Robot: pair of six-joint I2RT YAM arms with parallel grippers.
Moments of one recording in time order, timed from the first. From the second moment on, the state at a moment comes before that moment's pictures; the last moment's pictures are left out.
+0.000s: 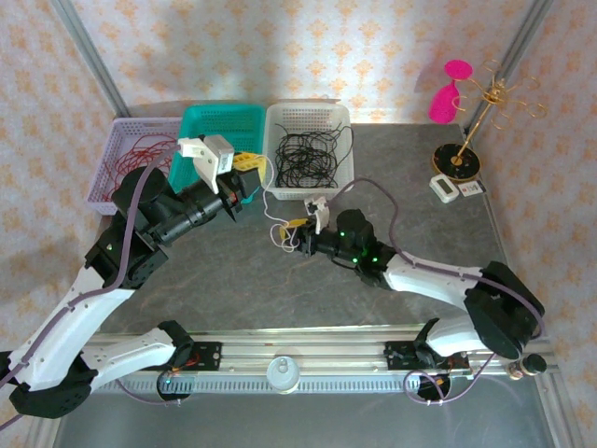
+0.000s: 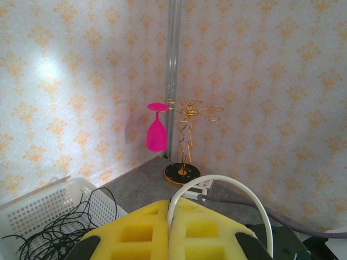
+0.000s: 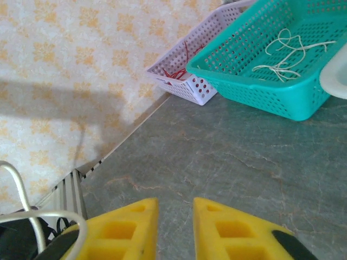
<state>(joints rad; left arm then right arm) -0.67 0.96 1.35 -0.35 0.13 -0.07 0.82 1.34 0.66 0.48 -0.30 0.49</state>
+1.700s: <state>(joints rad) -0.67 0.99 1.41 -0.35 0.13 -0.04 0.73 1.08 0.53 0.42 -0.51 0.92</state>
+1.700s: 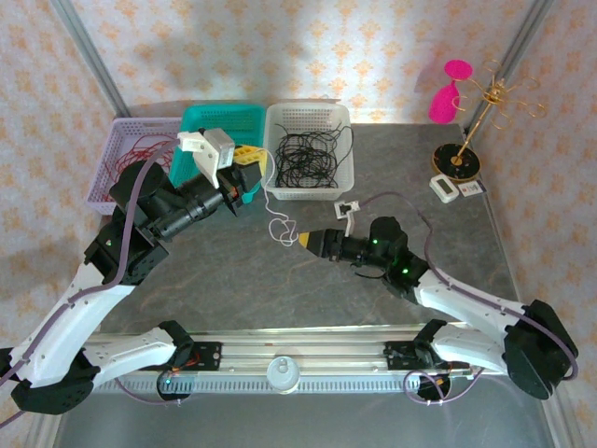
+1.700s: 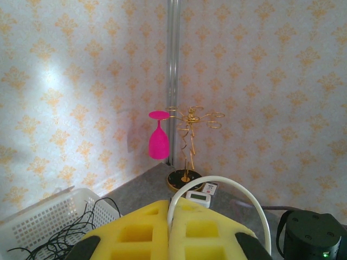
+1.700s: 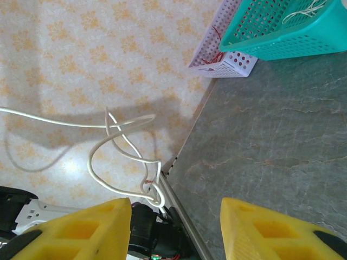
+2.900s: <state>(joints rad) -0.67 0.99 1.39 -0.35 0.12 -0.03 0.74 1.16 0.59 0.43 -0.51 0.92</state>
